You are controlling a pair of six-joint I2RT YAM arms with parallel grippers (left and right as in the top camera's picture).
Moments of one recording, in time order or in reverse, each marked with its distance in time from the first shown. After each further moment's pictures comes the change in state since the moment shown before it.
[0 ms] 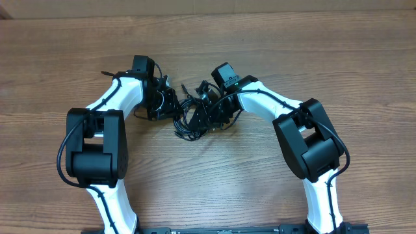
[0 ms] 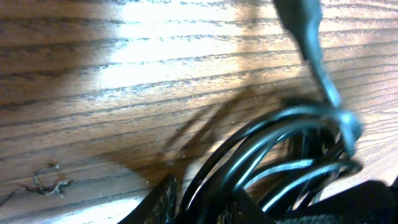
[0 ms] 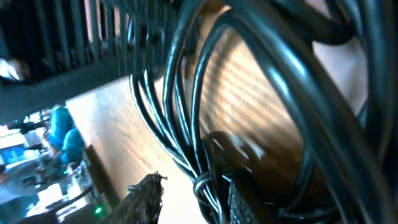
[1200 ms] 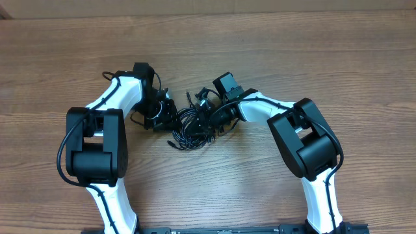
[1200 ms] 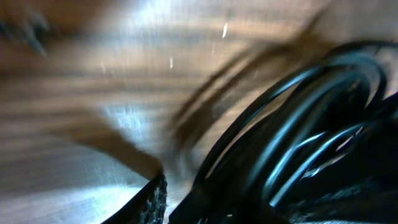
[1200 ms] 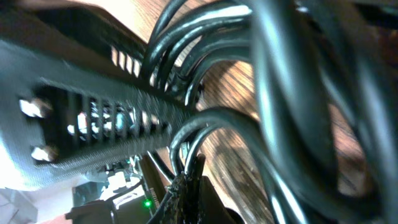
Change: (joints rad) left arm 0.002 0.006 0.010 -0.255 0.009 0.092; right arm 0.002 0.018 -0.146 0.330 -0.216 0.222
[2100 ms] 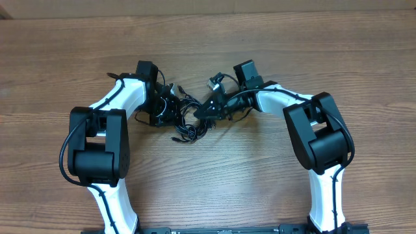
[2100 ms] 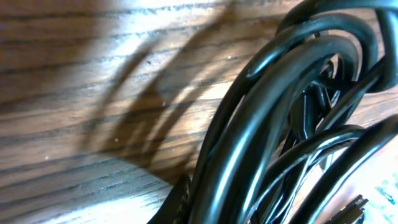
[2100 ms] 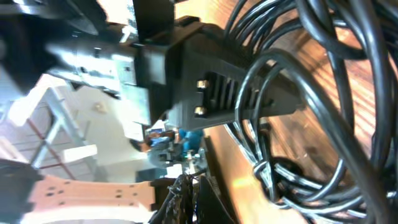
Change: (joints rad) left arm -0.015 0.005 -0.023 0.157 0.032 0.010; right arm -0.143 0.001 0.000 0.134 -0.317 0.097
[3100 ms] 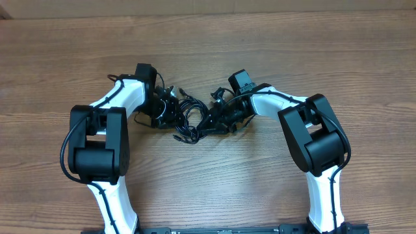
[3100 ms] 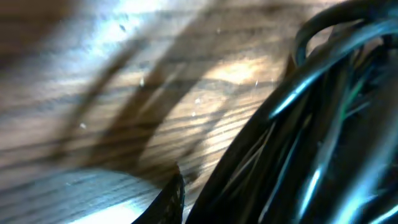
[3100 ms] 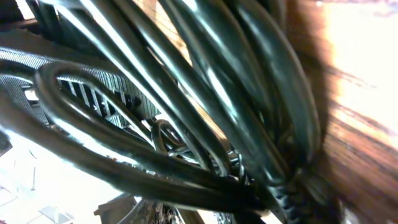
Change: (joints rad) left arm 0.003 0.015 -0.008 -0.030 0.103 -0.006; right arm 0.050 0.000 -0.003 -0.305 0.288 -0.101
